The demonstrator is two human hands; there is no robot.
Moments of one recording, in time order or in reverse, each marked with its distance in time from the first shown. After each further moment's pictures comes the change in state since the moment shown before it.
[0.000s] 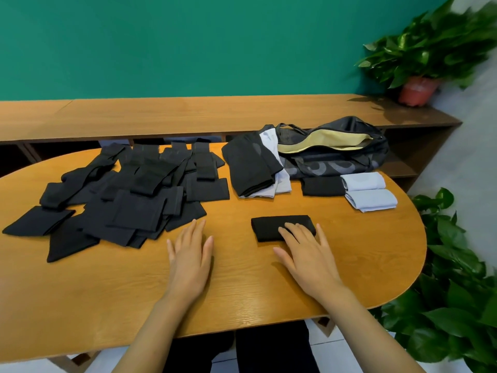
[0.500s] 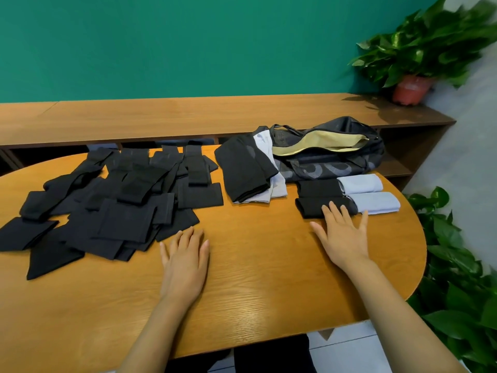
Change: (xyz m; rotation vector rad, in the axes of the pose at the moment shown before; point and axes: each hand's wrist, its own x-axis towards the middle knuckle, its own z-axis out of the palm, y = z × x) left_hand 0.022 -0.003 0.009 0.204 -0.020 0.001; right_hand 0.043 0.083 -0.001 -0.141 -0.064 0.360
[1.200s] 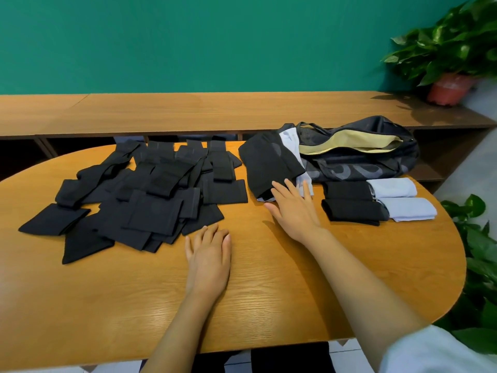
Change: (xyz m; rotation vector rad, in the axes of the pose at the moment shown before) left_hand -0.002 0.002 -0.006 -0.113 0.050 -0.015; right_hand 0.046 -0.135 -0.024 0.148 0.069 -0.440
